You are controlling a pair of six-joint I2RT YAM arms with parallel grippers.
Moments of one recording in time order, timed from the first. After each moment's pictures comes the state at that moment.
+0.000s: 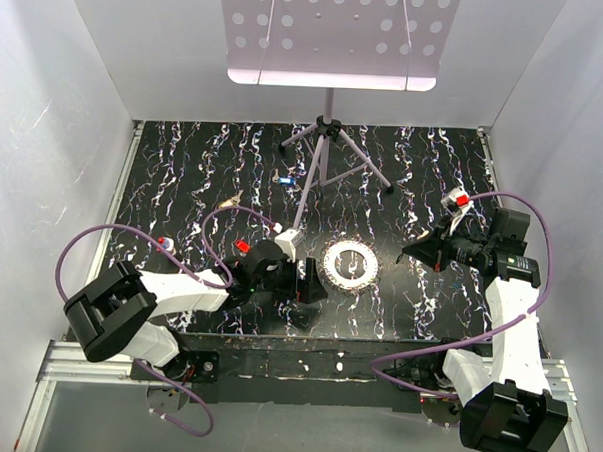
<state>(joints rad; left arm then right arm) -0.89 1.39 0.51 0.31 0.20 -0.68 -0.20 0.90 0.77 -0.67 -1.14 -0.40</state>
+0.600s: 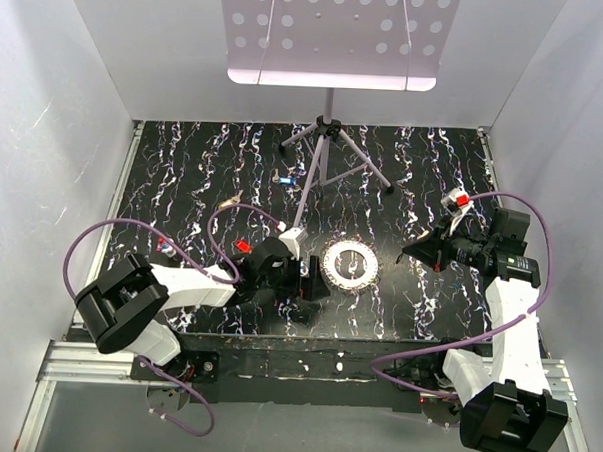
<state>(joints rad) -0.88 1.46 0.55 0.31 0.20 -0.68 -0.20 0.91 0.77 -0.67 -1.14 -0.40</state>
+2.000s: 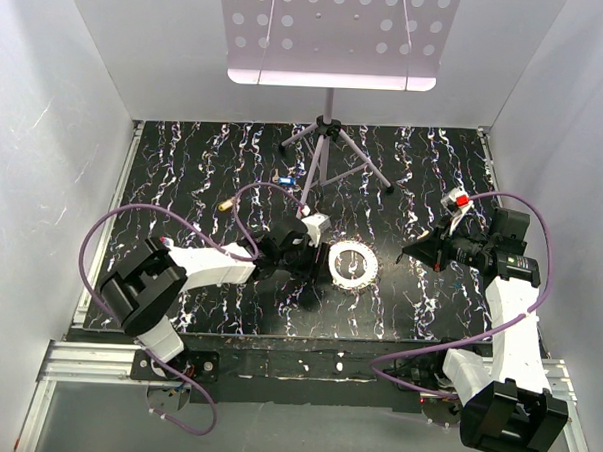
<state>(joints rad) -0.85 1.63 0.82 0.09 0.27 -0.49 -0.20 0.91 0.77 -0.67 -1.14 -0.40</state>
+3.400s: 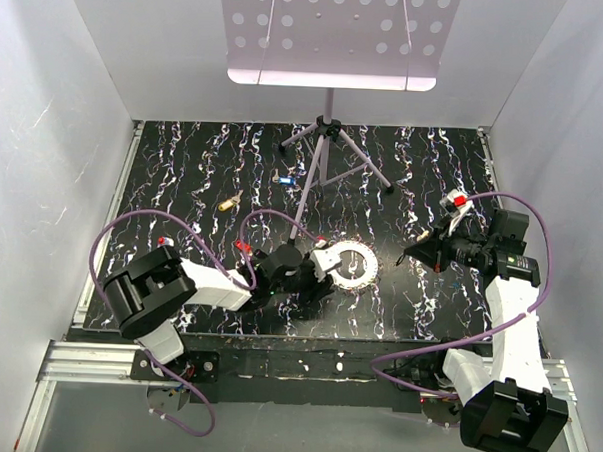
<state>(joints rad) -0.98 1.62 0.59 0.60 0.22 0.07 -0.20 0.91 0.77 -0.69 -1.11 -0.42</state>
